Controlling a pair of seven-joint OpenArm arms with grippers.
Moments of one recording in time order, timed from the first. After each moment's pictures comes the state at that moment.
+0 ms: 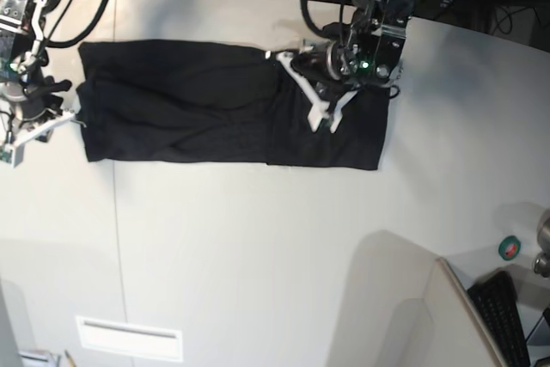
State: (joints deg) left arm 12.8 -5.5 10.5 90.0 -15.9 -1.1 63.0; right arm -13.9 4.6 24.2 95.9 11.0 6.0 -41.2
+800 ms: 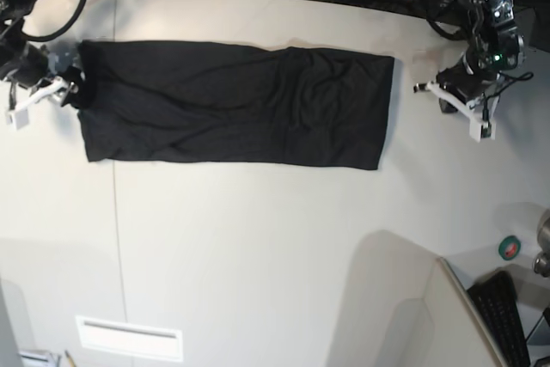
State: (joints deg) left arm 13.6 -13.8 -23.5 80.7 -15.1 -16.8 37.0; right arm -8.7 12.3 34.5 64.8 35.3 33.3 -50.3
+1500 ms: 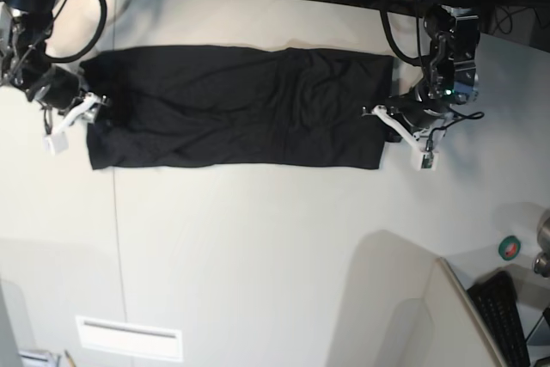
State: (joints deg) left arm 4.0 -13.6 -6.2 68.5 -15.6 -16.5 29.8; right arm -1.7 11.9 25.3 55.3 36.8 40.3 -48.6
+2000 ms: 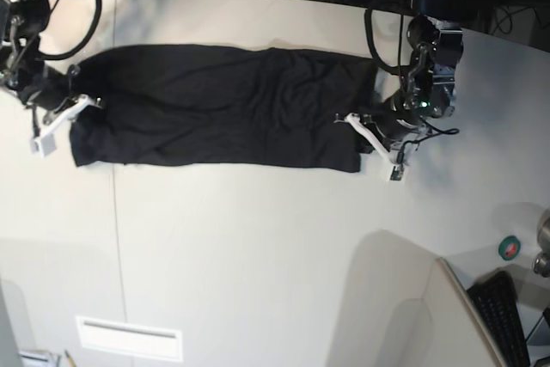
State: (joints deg) left arm 0.8 -12.2 1.6 65.3 -16.2 -16.4 27.9; right arm -7.9 11.8 23.1 74.4 33.9 26.1 -51.3
